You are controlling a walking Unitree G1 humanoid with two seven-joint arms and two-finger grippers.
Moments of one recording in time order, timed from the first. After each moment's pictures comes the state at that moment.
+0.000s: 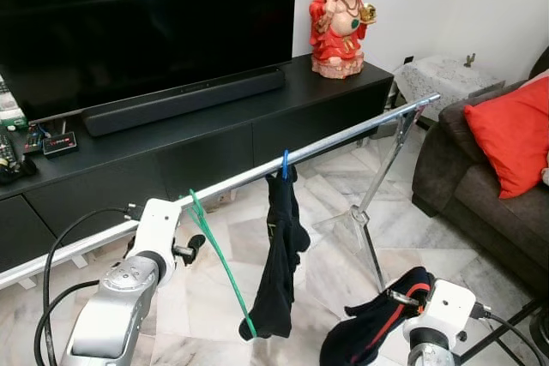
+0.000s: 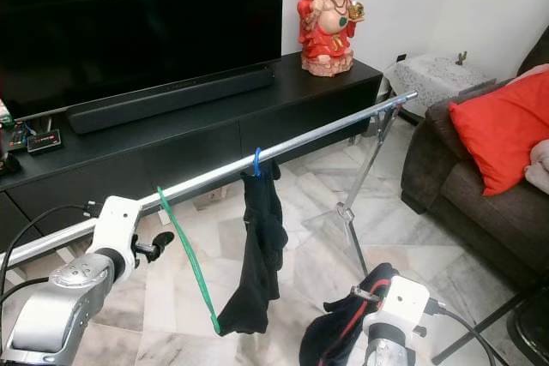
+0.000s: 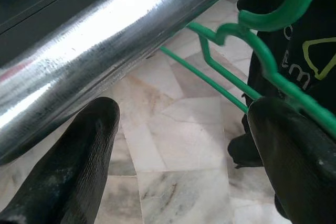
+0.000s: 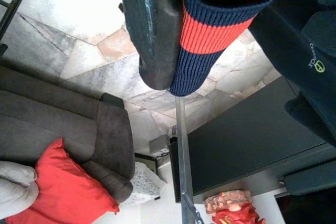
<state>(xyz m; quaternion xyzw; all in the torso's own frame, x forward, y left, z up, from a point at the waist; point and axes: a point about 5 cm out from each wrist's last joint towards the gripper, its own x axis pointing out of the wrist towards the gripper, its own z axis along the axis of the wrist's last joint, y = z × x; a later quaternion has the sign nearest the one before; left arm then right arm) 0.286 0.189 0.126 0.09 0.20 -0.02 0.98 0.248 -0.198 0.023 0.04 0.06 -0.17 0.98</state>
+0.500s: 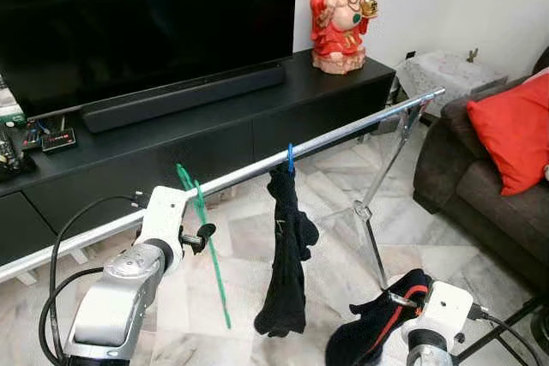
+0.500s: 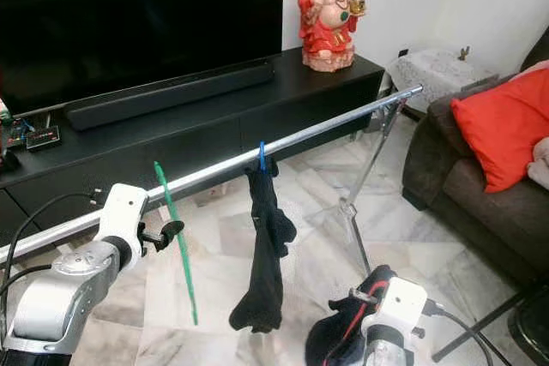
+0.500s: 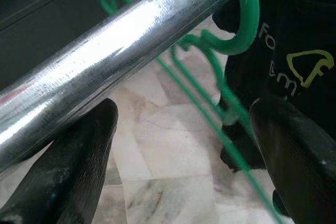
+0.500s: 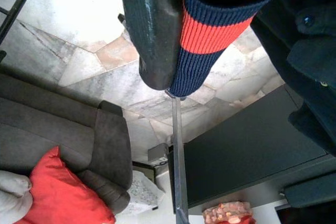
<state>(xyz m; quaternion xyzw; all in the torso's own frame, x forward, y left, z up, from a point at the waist) 0.292 0.178 0.143 0.07 0.19 -0.05 0.98 0.247 -0.197 0.019 0.04 0.07 -0.16 0.98</state>
